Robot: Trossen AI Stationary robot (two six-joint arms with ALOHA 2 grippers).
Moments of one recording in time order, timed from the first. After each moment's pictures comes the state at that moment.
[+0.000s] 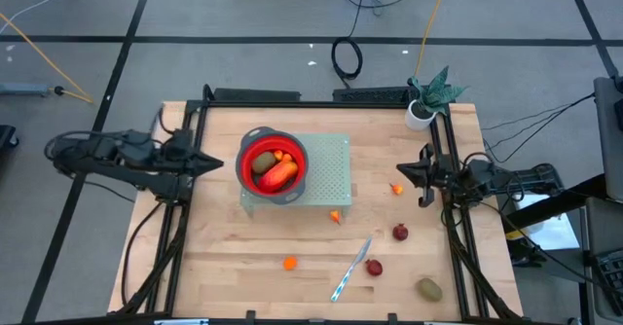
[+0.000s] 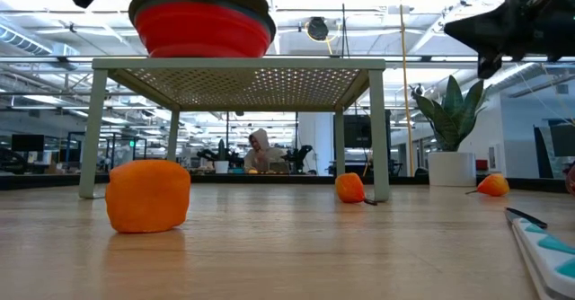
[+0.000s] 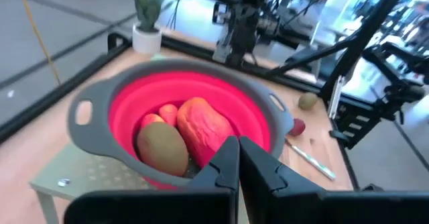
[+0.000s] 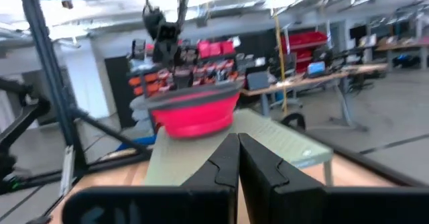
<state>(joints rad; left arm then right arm) -0.19 0.47 0.84 -0.68 -0.24 -0.35 0.12 0.04 0.06 0.19 0.31 0.13</state>
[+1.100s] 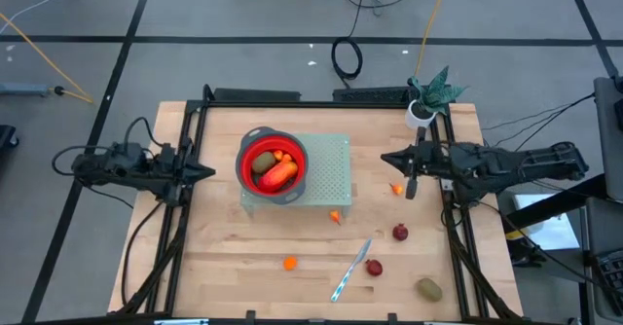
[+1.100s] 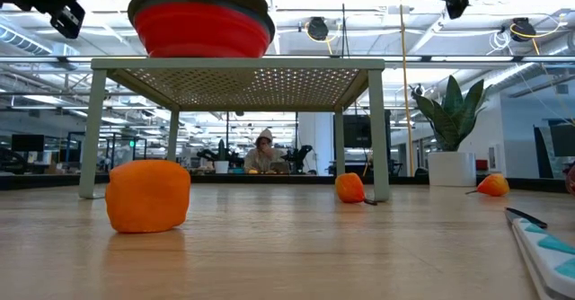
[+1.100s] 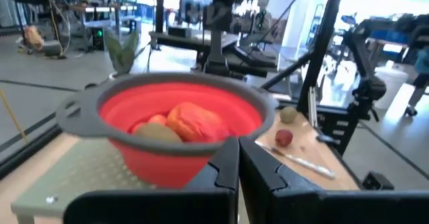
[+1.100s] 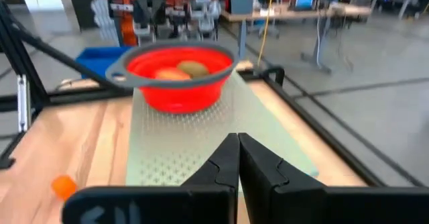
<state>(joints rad) -0.19 0.01 0.47 -0.51 -0.15 -0.14 0.12 0.67 0.68 -0.19 0.36 0.09</state>
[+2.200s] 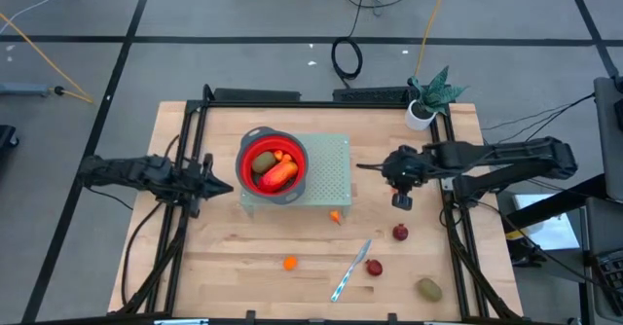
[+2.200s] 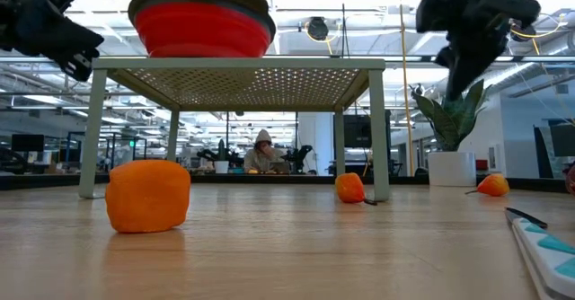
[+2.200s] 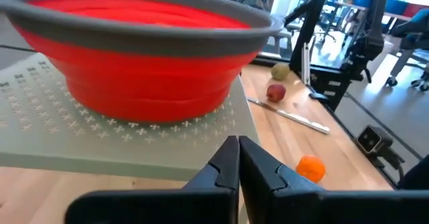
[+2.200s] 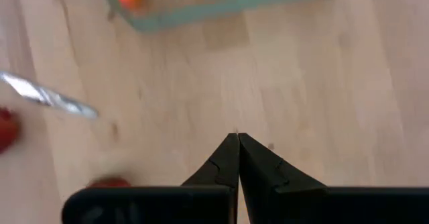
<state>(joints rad) -0.19 0.01 0.23 -0.39 -0.07 -0.19 -0.01 1.09 0.88 -0.93 0.05 0.20</state>
